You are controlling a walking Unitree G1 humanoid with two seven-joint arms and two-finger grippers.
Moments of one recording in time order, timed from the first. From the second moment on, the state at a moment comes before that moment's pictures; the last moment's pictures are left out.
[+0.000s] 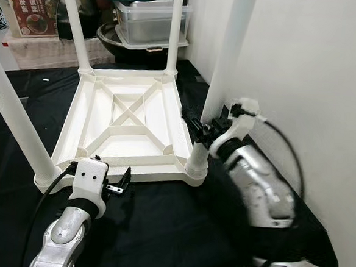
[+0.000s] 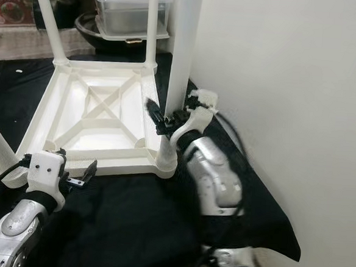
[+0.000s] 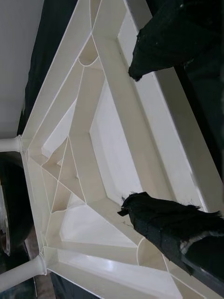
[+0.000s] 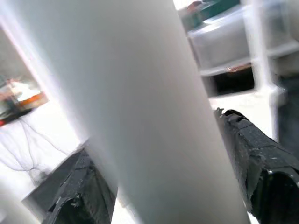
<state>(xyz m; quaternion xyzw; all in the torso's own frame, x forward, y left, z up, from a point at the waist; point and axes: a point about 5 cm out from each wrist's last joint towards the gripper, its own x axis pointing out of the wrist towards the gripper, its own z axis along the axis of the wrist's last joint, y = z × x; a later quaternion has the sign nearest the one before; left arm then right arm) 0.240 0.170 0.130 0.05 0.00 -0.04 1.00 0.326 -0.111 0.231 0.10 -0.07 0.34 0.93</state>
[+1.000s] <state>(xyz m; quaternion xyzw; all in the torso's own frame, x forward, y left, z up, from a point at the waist) 0.244 0.168 0.121 0.05 0.01 -0.05 1.00 0.357 -0.109 0.215 0.05 -0.04 0.52 0.85</state>
